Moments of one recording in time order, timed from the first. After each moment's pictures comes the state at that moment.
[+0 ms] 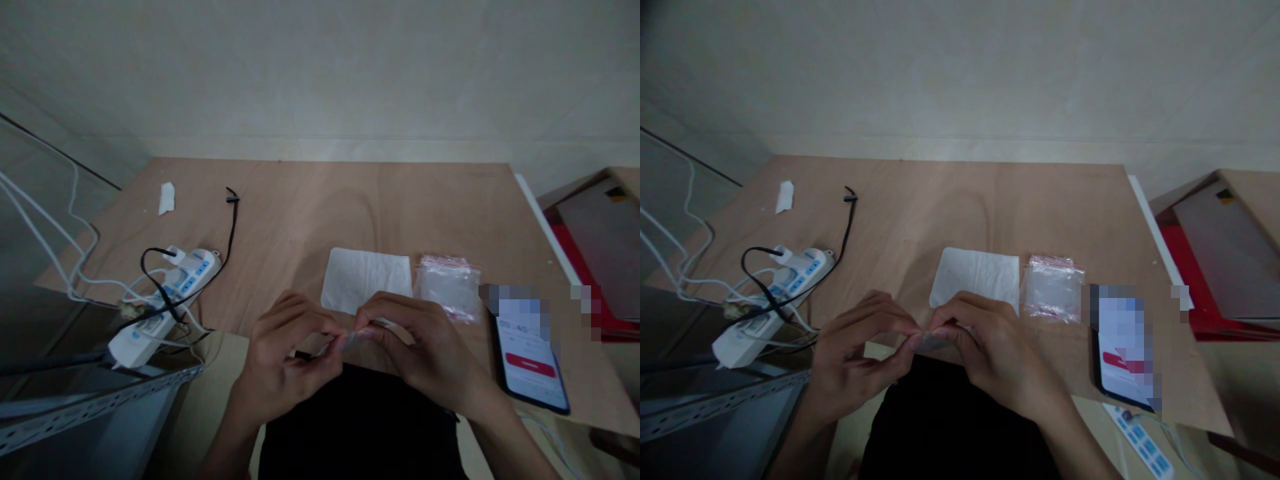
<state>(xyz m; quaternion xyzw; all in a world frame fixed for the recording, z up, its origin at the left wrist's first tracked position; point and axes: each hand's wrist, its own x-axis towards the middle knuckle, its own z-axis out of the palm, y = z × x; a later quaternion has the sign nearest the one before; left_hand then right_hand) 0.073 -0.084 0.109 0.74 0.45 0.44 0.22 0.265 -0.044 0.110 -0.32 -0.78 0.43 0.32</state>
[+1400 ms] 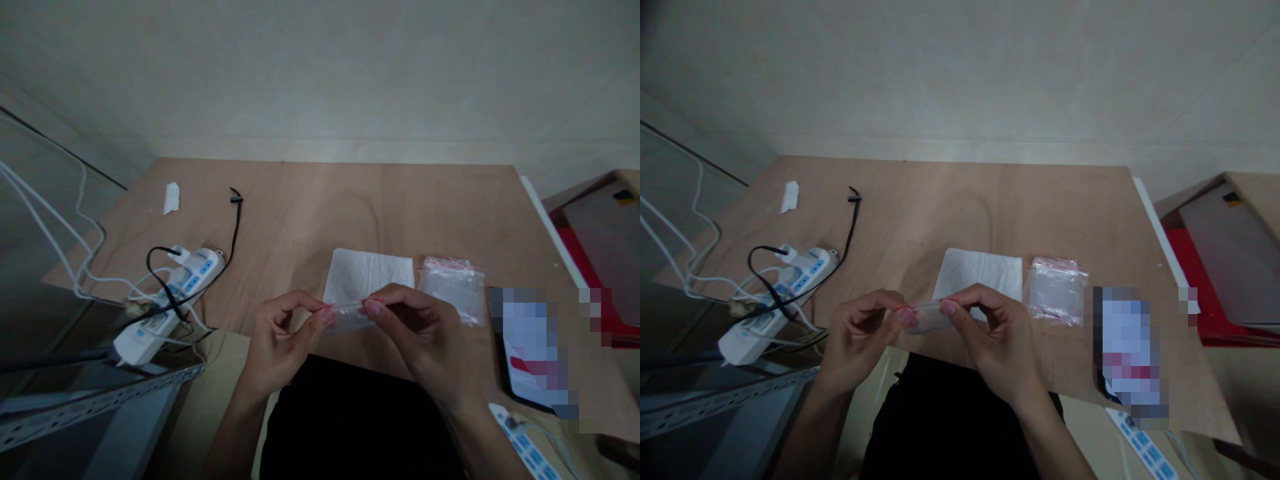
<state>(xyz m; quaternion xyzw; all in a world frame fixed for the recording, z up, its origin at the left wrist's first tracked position) 0.071 -0.081 0.096 0.50 0.56 0.50 0.43 0.247 -0.049 0.097 -0.43 -0.55 0.53 0.48</state>
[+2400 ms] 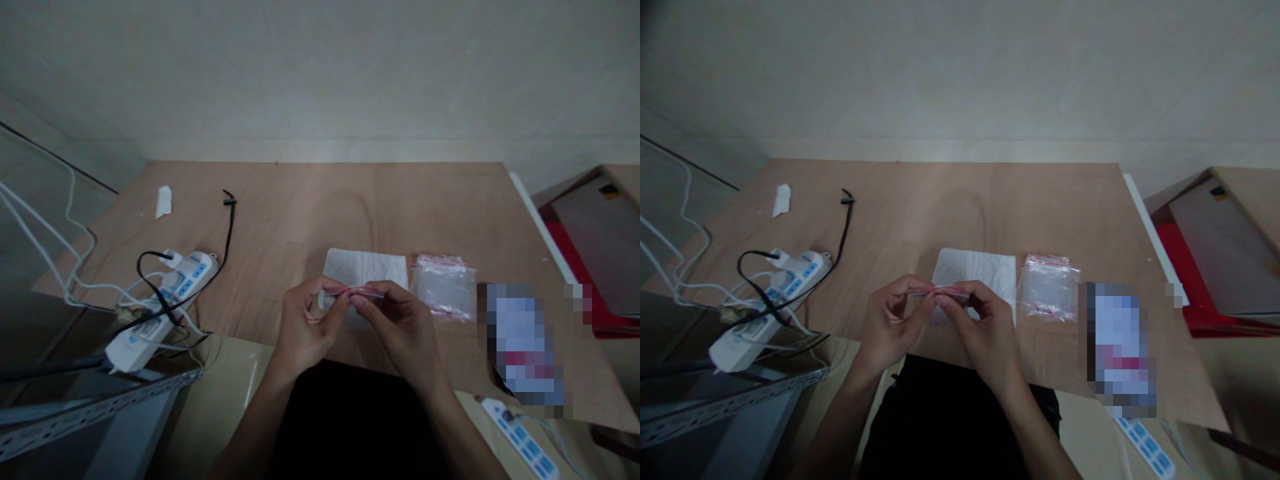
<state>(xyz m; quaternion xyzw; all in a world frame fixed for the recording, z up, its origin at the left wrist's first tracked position) 0.105 -0.057 0.080 0.54 0.54 0.51 0.39 0.242 -0.047 0.070 -0.45 -0.47 0.55 0.51</state>
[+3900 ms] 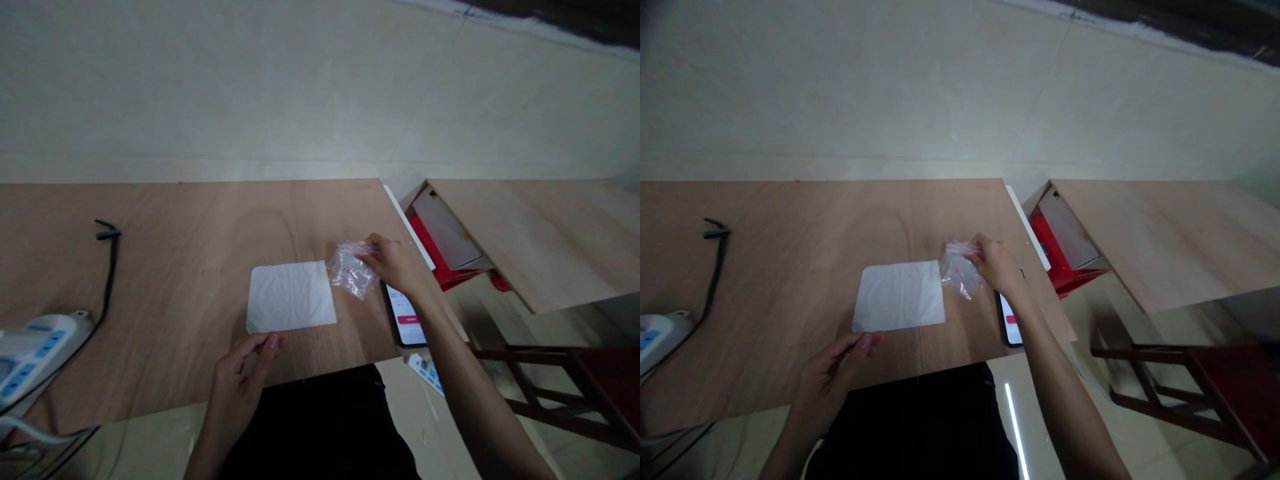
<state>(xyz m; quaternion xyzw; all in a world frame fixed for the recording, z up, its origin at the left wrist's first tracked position) 0.107 -0.087 0.037 0.54 0.61 0.38 0.44 0.387 0.025 0.090 -0.69 -0.70 0.12 0.15</state>
